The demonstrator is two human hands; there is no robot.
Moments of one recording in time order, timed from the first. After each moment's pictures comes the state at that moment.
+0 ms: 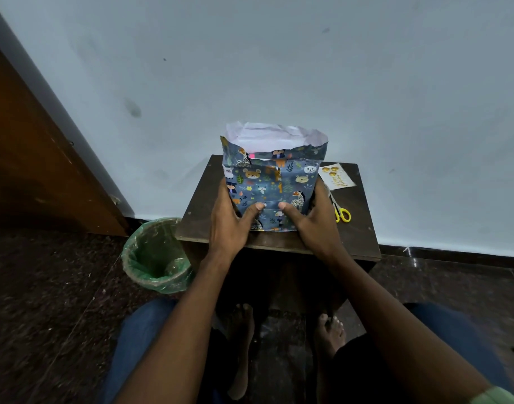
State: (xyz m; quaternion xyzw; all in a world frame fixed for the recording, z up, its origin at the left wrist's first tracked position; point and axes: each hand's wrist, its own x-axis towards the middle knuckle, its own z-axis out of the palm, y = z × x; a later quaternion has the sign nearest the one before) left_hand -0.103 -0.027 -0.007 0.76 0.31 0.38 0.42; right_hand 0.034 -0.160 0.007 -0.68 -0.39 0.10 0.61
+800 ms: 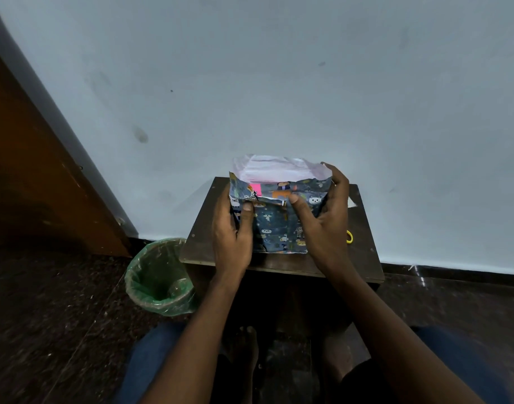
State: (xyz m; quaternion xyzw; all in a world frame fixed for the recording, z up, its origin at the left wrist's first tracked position) left_hand -0.097 -0.043 0.023 0.71 0.25 0.53 0.40; right_hand 0.021 -0.155 0.062 -0.58 -0.36 0.03 0.73
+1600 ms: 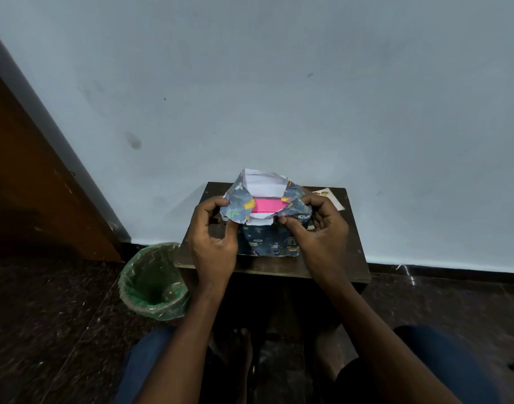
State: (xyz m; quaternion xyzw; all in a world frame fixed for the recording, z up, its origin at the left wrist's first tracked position) left_hand -0.116 -0.045 0.035 0.68 0.23 0.59 0.36; right_hand 0.014 -0.175 0.057 -0.57 -0.34 0.04 0.75
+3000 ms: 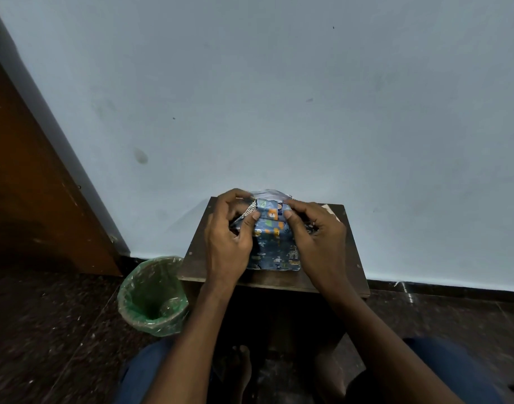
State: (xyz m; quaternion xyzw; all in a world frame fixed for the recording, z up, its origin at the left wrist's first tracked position) left_hand -0.112 -0.052 0.079 0.73 0.18 0.53 0.39; right_hand 0.001 -0.173 0.096 -0.65 -0.42 -0.10 0.62
